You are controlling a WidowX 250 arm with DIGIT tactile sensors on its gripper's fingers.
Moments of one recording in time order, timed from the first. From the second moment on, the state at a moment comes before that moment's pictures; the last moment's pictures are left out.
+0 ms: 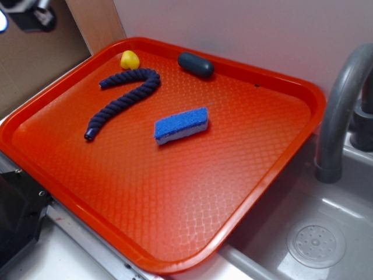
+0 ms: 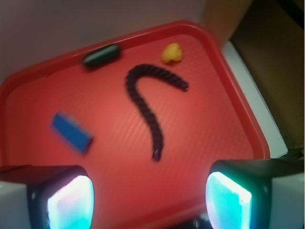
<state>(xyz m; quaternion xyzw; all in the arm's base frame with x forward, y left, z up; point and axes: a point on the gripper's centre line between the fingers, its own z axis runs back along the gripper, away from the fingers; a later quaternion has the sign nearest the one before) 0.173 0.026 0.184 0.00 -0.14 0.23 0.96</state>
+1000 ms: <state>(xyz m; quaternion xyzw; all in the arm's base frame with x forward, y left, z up) 0.292 0.099 0.057 0.05 -0.15 0.36 0.92</state>
